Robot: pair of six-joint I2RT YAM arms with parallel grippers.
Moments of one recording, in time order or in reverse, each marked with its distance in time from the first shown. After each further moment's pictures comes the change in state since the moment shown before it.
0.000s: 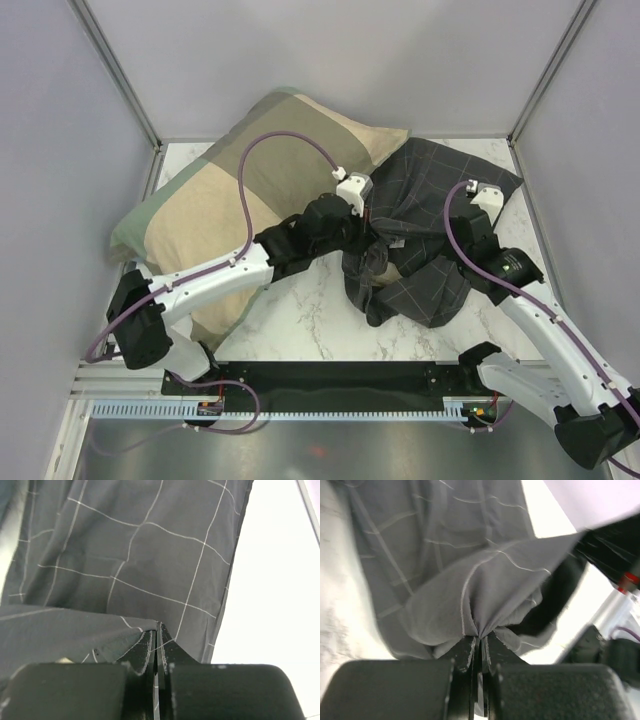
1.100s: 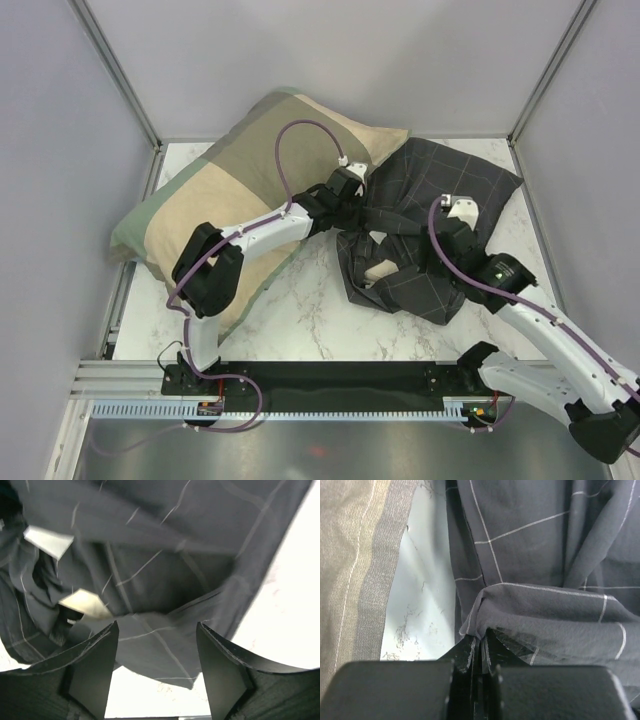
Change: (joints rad) left arm 0.224 0.476 0.292 -0.155 0.018 0.080; right arm 0.166 -0.018 0.012 -0.099 -0.066 0.013
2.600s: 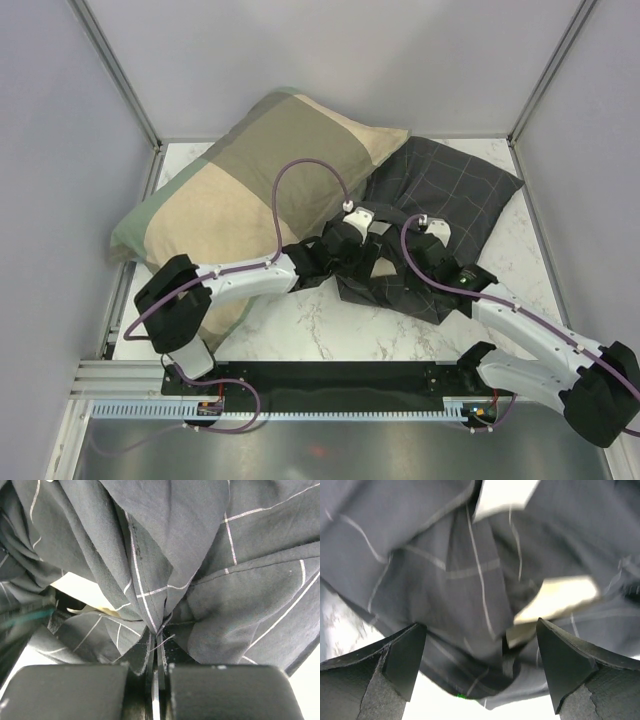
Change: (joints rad) left arm -0.225 -0.301 -0.447 0.188 -0.179 0.040; right arm 0.041 0.111 -0.295 0.333 -0.156 0.126
